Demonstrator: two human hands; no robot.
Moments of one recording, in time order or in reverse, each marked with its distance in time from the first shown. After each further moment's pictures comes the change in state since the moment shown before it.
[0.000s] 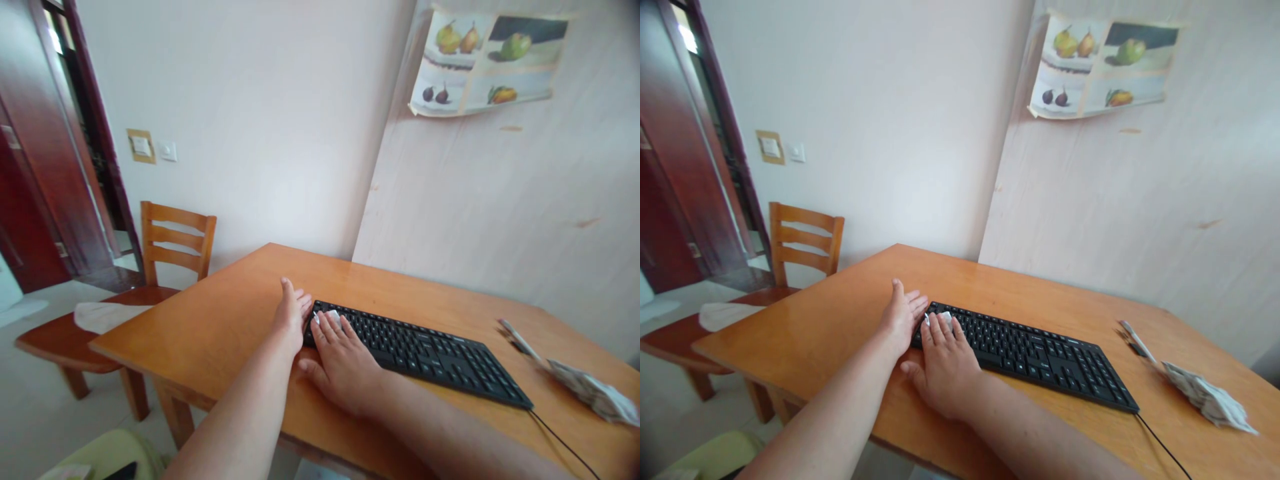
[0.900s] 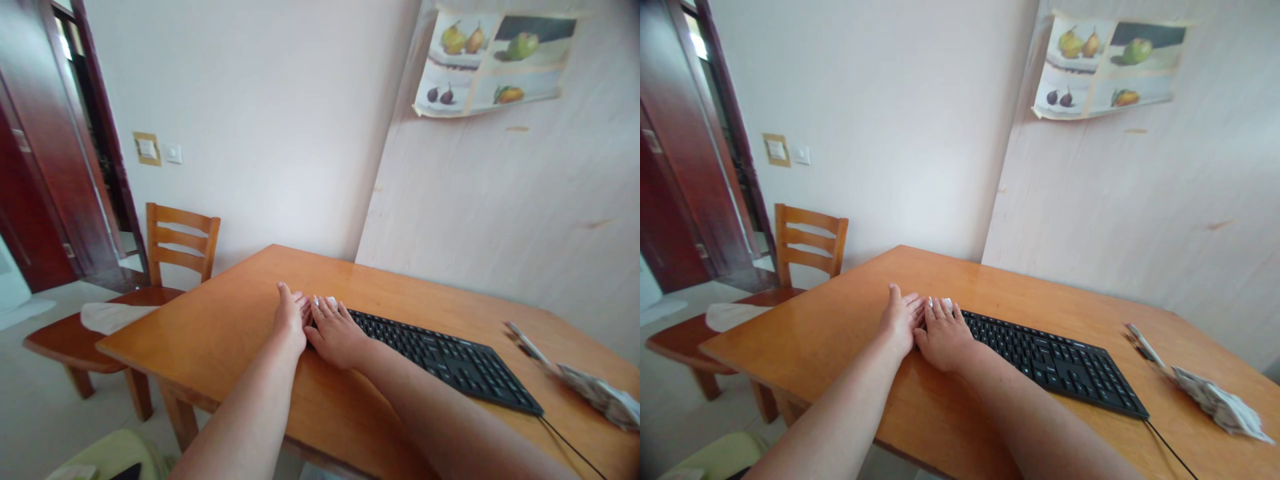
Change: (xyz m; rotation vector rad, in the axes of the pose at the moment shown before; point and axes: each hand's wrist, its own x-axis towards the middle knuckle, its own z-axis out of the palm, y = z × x) left_hand -0.003 0.006 -0.003 -0.205 0.109 -0.036; right_hand 0.053 0.012 0.002 0.027 -0.023 0.038
